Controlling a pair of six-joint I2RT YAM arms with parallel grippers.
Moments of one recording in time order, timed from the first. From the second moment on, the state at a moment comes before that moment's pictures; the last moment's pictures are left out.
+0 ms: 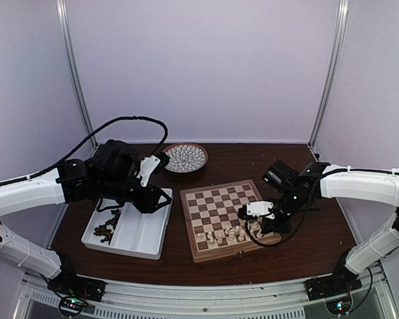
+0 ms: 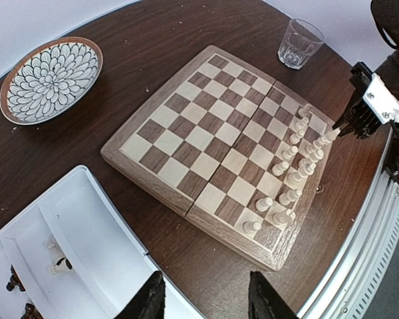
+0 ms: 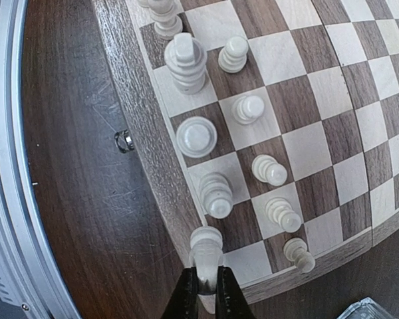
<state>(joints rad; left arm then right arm) -0.92 1.23 1.01 -0.49 0.02 -0.20 0.76 1.41 0.95 -0.82 -0.18 -0.66</state>
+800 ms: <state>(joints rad) -0.92 1.22 0.99 -0.49 0.00 -0.22 0.76 1.47 0.96 -0.79 -0.11 -0.65</state>
